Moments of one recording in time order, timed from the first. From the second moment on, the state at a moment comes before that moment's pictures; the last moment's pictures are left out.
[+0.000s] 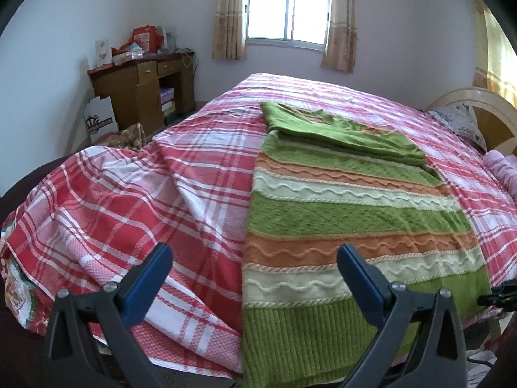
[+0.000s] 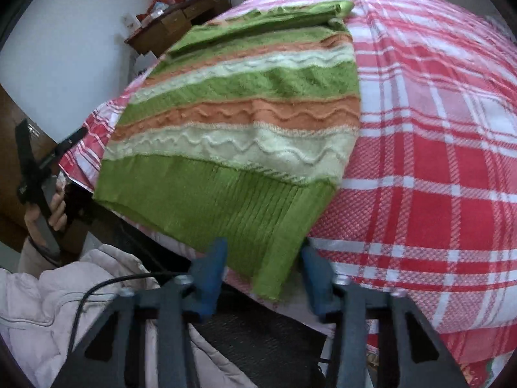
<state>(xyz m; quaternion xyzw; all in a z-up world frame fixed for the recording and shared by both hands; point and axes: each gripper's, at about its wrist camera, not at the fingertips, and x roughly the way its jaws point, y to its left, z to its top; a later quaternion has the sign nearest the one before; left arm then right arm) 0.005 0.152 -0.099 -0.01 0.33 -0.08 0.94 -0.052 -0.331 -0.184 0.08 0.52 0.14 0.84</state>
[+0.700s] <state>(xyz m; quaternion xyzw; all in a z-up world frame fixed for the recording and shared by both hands) 0.044 0.172 -0.069 -0.03 0.31 -0.06 0.95 0.098 -0.362 -0.116 0.23 0.42 0.21 0.85</state>
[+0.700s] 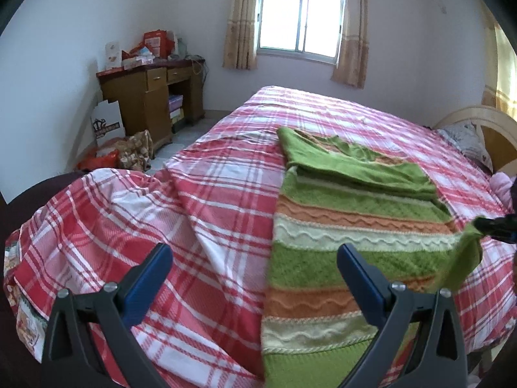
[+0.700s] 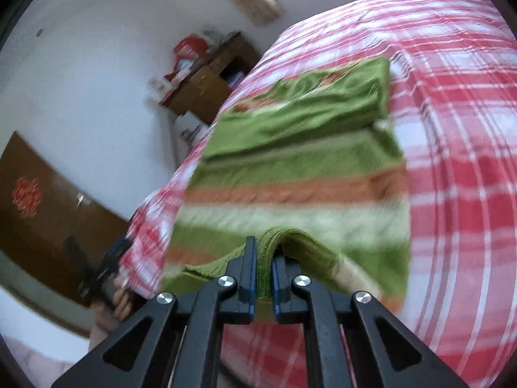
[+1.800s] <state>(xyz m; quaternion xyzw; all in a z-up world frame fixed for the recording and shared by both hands) 0.075 0.116 -0.125 0.00 0.38 -0.17 0.91 0.139 -0.377 -0.169 0.26 0.43 0.13 0.85</state>
